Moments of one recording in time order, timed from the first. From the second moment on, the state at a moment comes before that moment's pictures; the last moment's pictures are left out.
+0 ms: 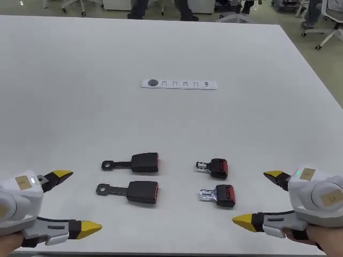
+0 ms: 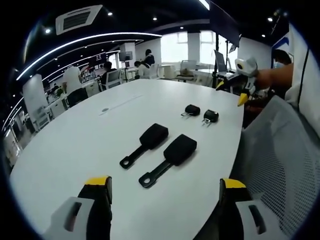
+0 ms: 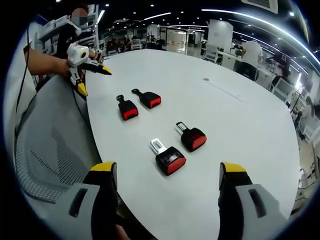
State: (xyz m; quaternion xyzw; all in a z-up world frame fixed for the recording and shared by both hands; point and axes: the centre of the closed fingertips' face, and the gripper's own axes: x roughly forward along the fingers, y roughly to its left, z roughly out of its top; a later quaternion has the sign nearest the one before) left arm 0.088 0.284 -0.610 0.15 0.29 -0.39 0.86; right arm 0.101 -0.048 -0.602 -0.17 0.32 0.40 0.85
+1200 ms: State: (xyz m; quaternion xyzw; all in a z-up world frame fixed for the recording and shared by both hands) left arm 0.122 0.217 -0.633 0.23 0.32 -0.49 0.78; right arm 0.119 -0.026 -0.631 -0.21 0.32 0.46 0.80
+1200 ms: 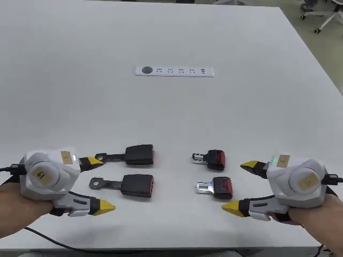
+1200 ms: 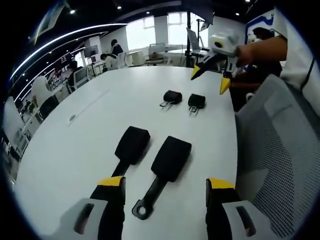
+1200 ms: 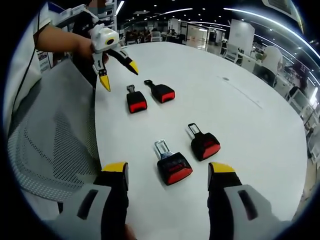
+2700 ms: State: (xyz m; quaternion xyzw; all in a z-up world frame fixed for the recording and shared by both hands) left arm 0.133 0.186 -0.689 0.32 0.35 -0.57 0.67; right arm 0.129 -0.018 -0.688 -0.30 0.37 0.56 0.68
